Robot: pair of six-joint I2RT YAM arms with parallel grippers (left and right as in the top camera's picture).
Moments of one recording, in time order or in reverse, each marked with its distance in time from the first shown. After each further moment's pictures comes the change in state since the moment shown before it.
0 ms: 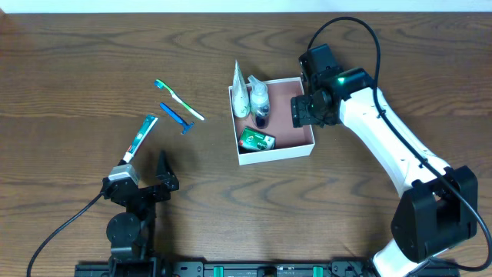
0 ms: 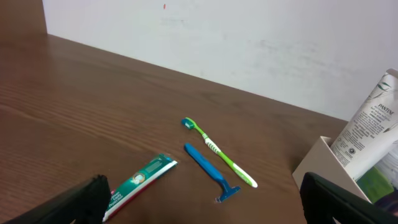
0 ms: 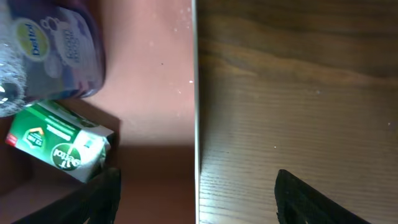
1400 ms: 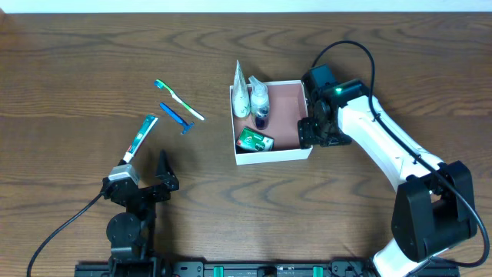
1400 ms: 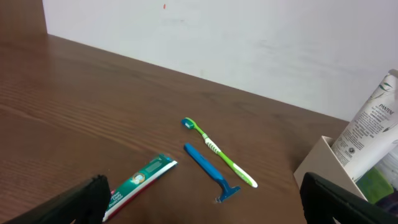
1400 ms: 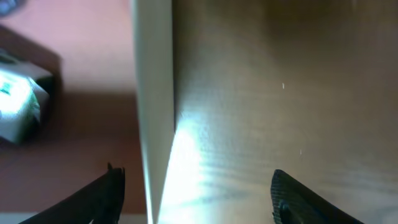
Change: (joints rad) left arm 0.000 0.000 0.000 0.000 0.000 0.000; right arm -0.010 0.002 -0.129 -0.052 -0.029 0.003
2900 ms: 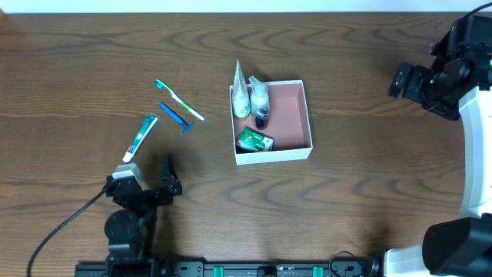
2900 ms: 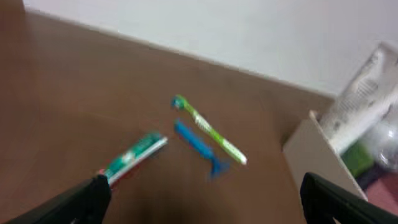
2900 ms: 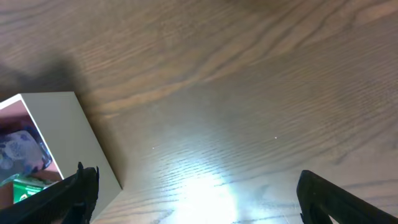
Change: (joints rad) left arm 0.000 0.034 0.092 -0.159 0.063 -0.001; right arm -0.560 -0.154 0.327 -0.197 -0.085 -0.063
